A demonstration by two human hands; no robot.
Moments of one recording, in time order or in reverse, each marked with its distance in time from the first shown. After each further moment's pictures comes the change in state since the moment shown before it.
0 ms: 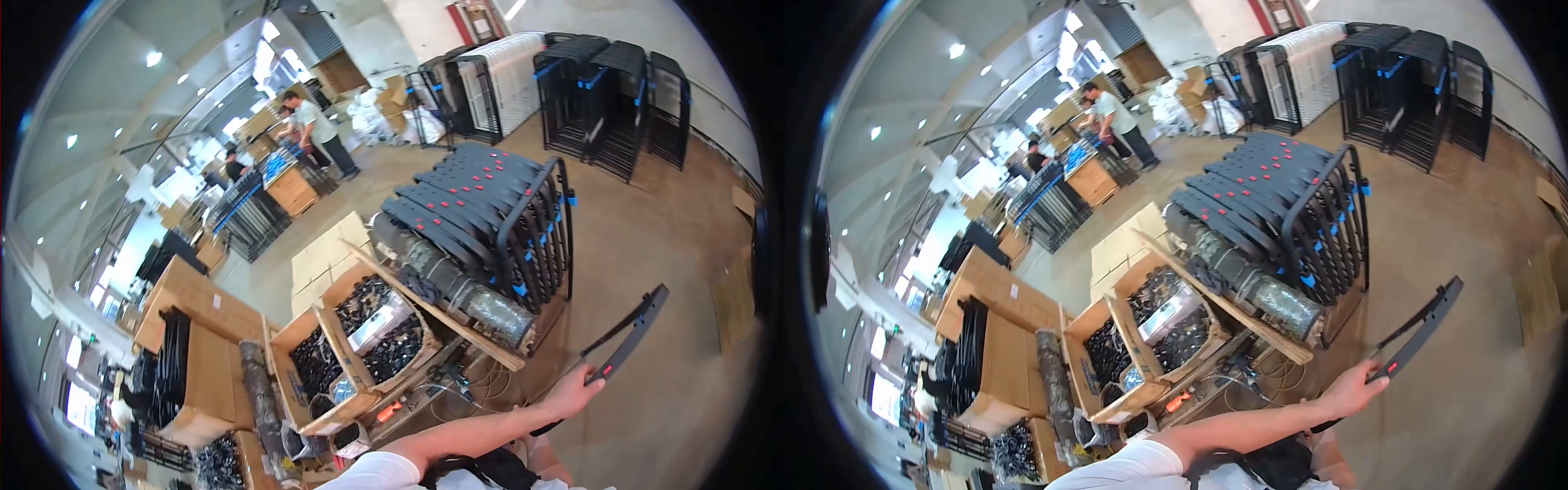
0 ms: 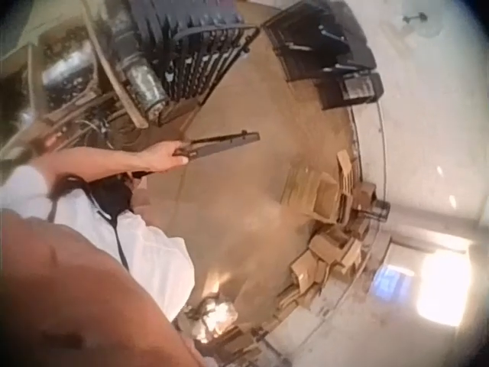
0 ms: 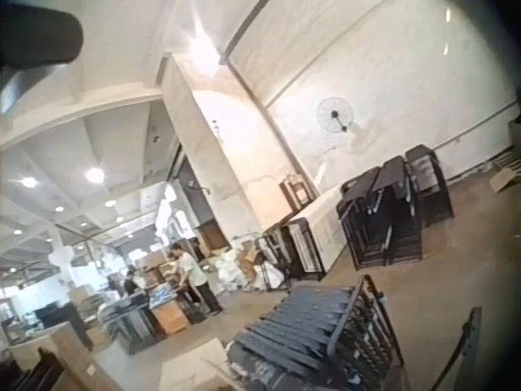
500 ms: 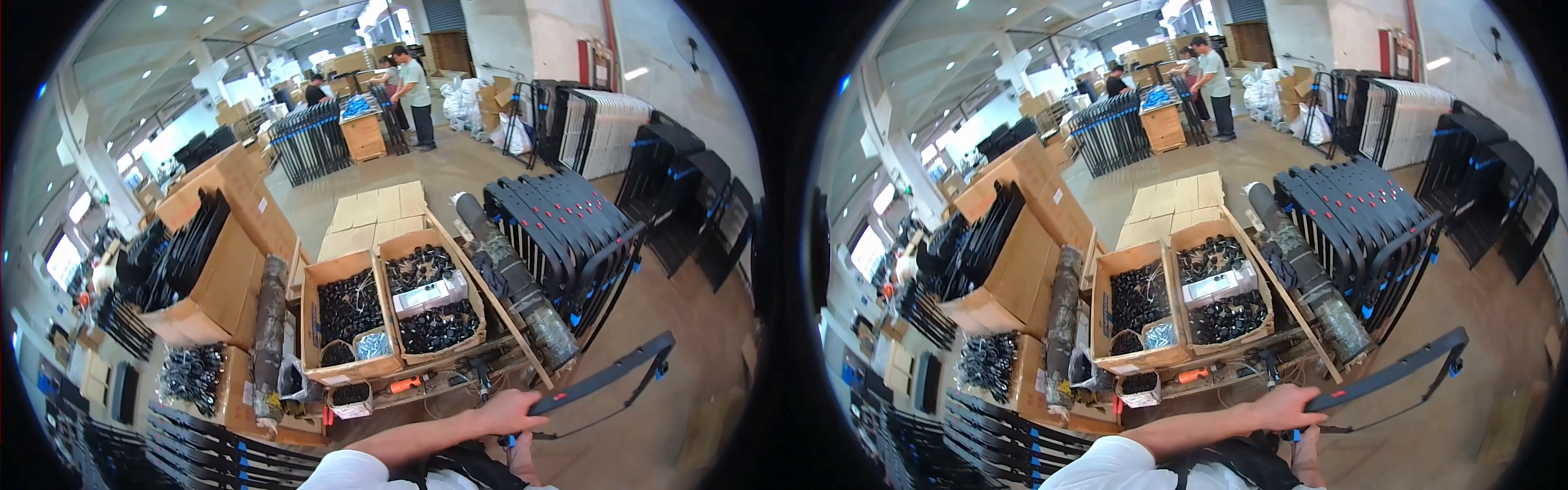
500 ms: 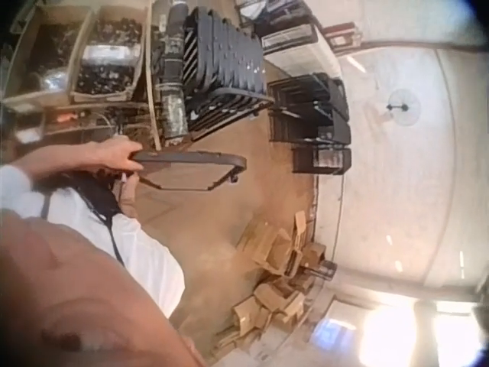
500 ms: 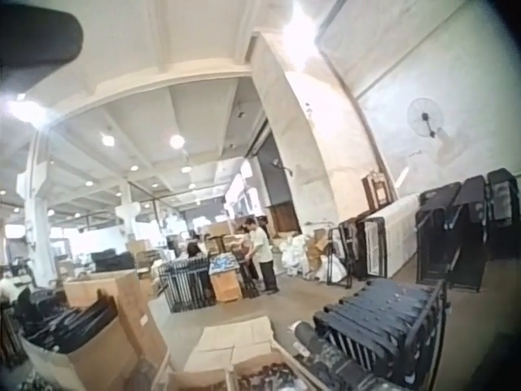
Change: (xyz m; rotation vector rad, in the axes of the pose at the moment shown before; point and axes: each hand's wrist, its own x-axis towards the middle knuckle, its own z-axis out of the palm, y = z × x) left_hand -0.178 -0.021 -0.194 0.504 0.184 0.205; right_hand 0.028 0.039 -0.063 -0.577 0.794 -0.370
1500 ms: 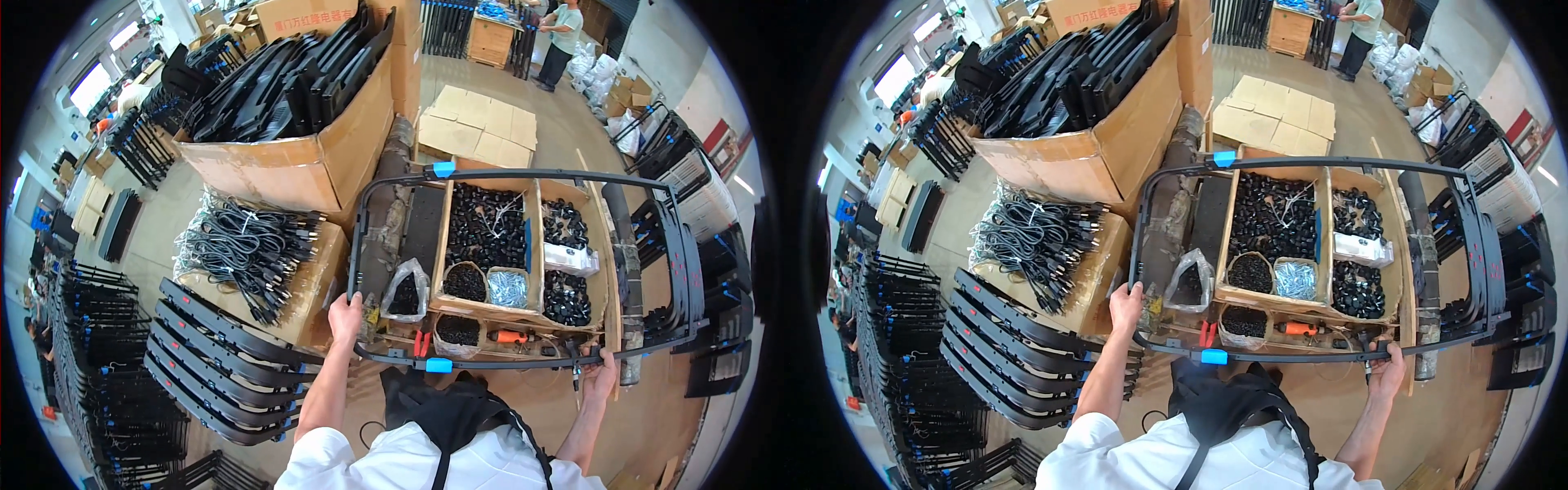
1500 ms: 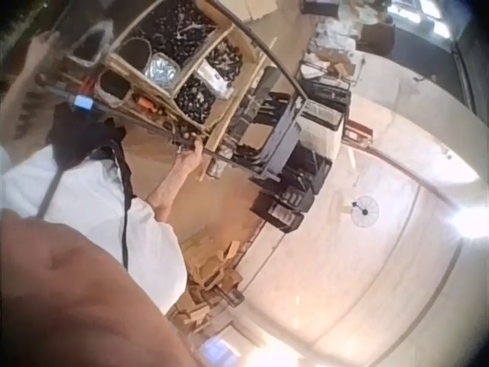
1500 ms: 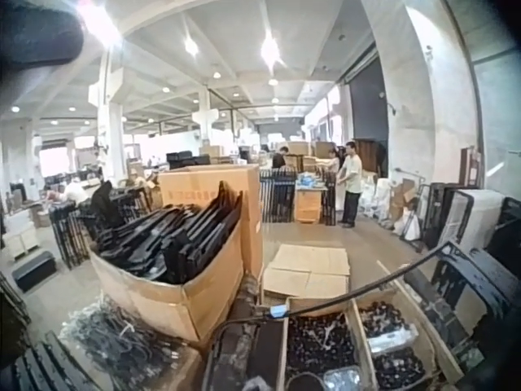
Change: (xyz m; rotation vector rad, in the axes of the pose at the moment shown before) left_hand -0.584 -0.371 -0.196 -0.309 1.473 -1.162; right_hand -0.318 0.047 0.371 -0.558 -0.494 -0.453
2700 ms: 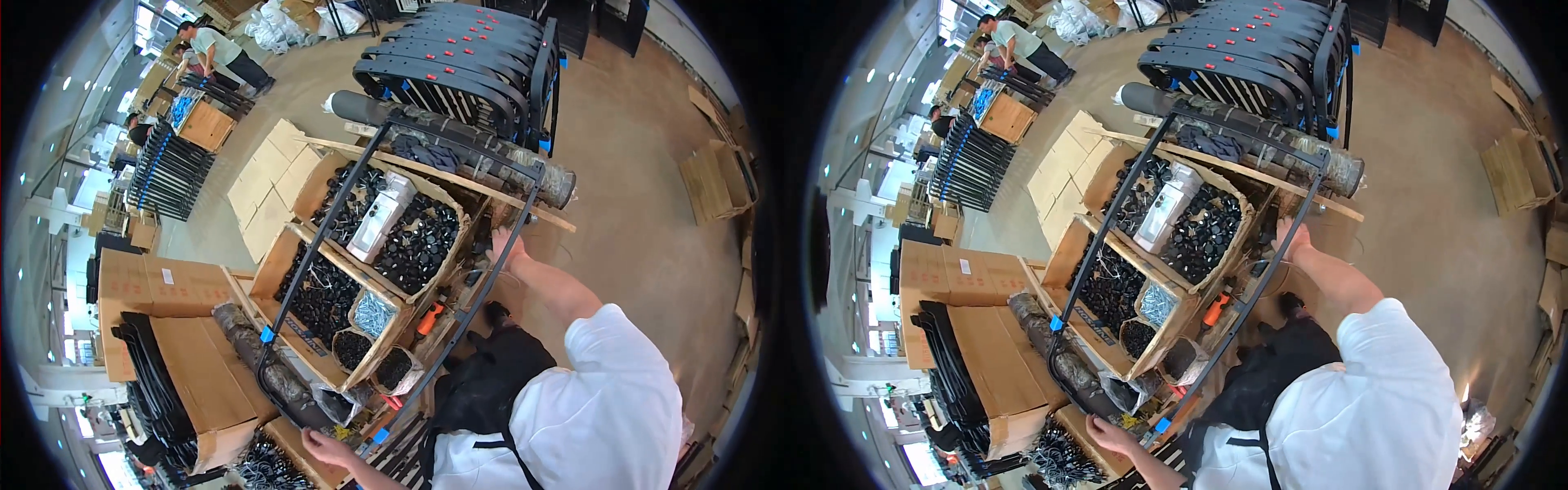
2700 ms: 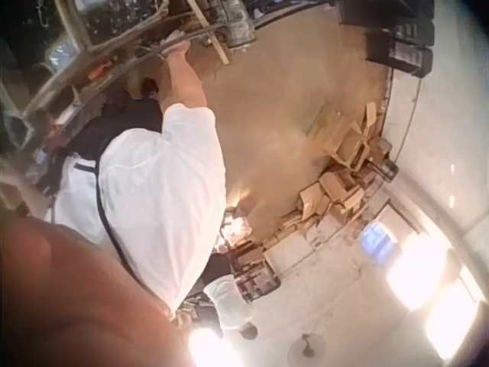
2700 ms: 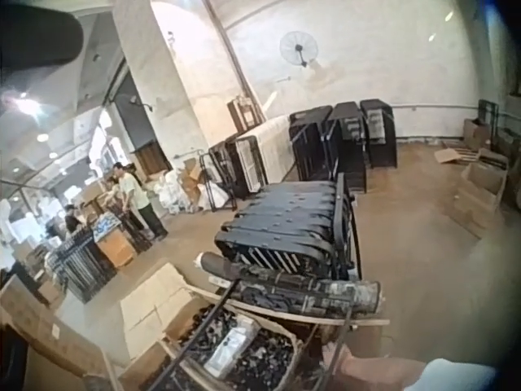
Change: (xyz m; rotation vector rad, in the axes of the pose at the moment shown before) left_hand -0.101 0.097 0.076 0.406 0.291 0.612; right_hand 0.192 0.129 -0.186 -1.623 0.068 -0.067
